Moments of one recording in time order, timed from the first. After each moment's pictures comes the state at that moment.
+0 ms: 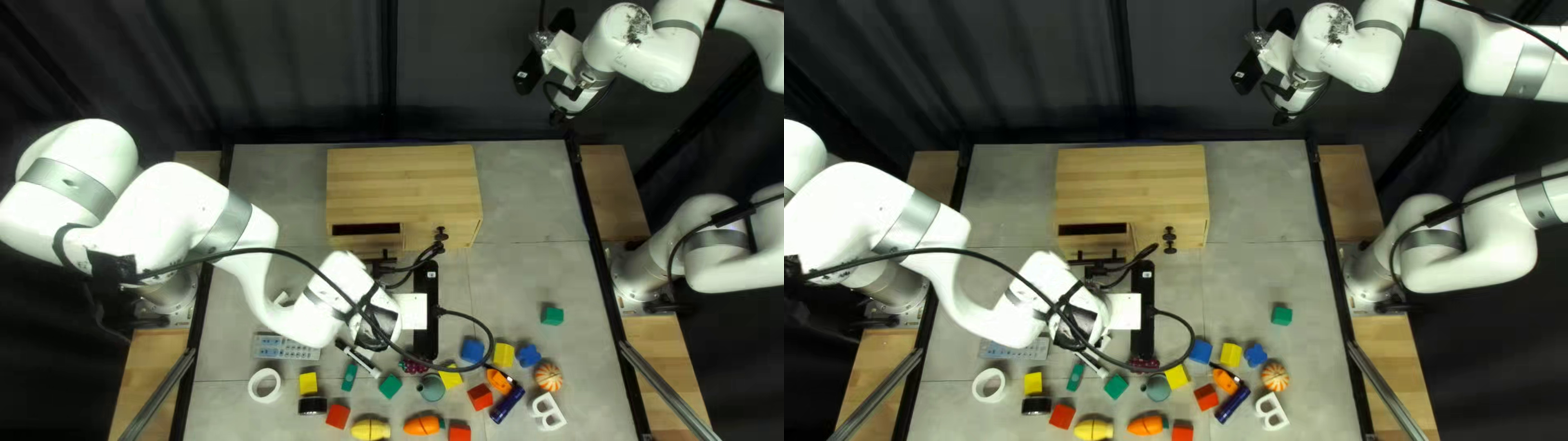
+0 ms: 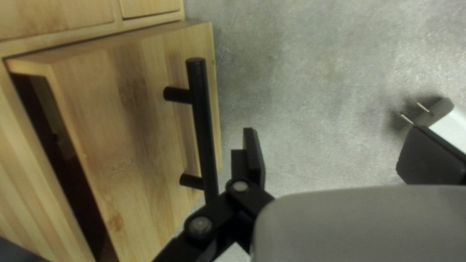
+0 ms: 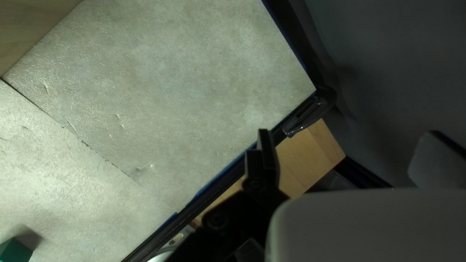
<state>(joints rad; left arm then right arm) -0.25 0.30 -0.07 1.08 0.52 1.03 -0.66 -0.20 -0.64 -0.49 0.69 -0.63 1.22 0.26</state>
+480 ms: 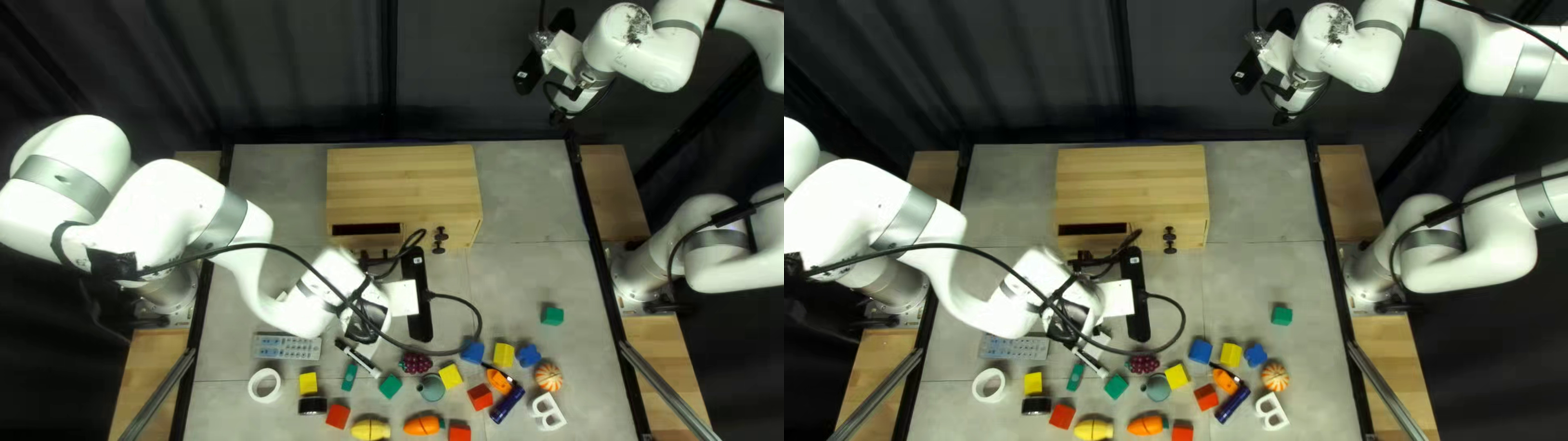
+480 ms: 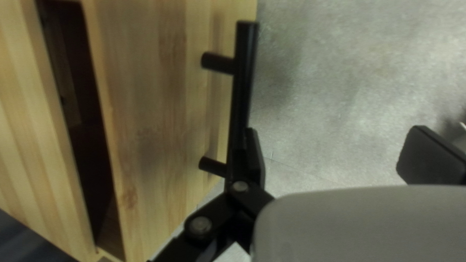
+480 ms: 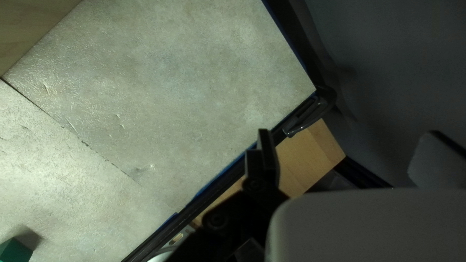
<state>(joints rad) -0.25 0.26 -0.03 0.97 0.61 0.95 -0.87 -0.20 -0.64 -0.49 0.69 -0.63 1.22 0.26</state>
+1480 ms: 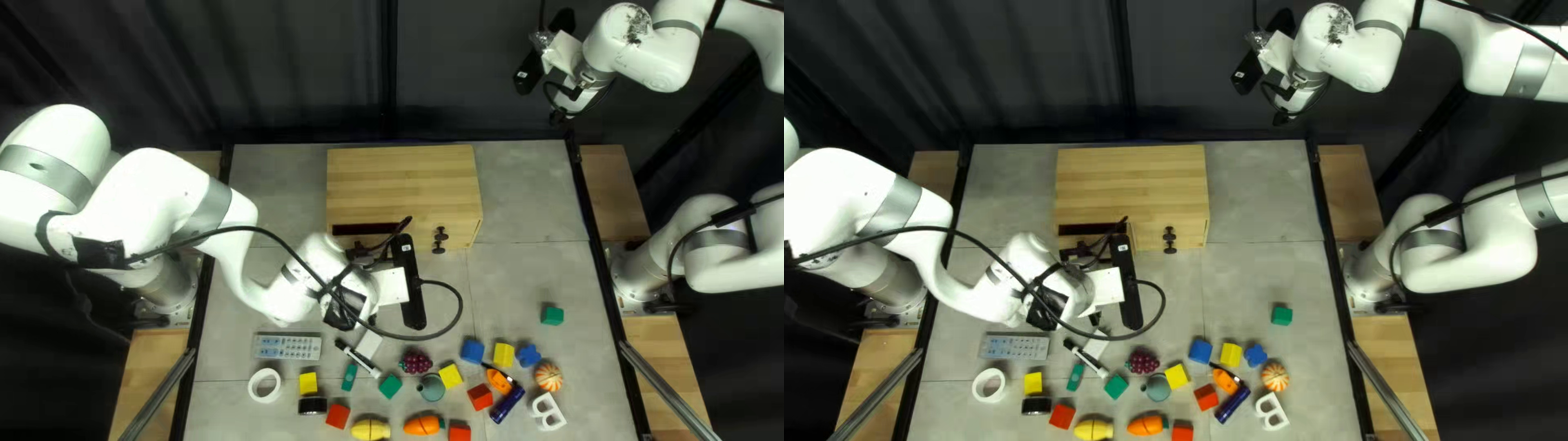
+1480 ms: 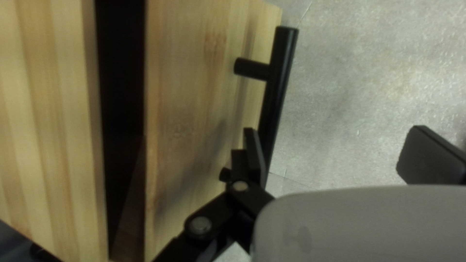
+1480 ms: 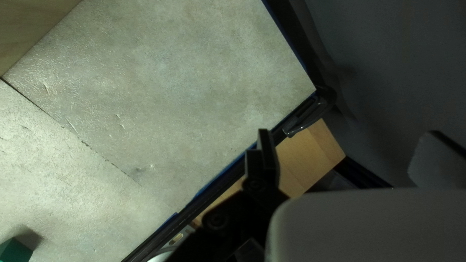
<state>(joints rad) -0.22 0.18 0.00 0.86 0.68 0.79 -0.87 -0.20 -0.64 -0.49 0.69 -0.63 1.22 0.26</state>
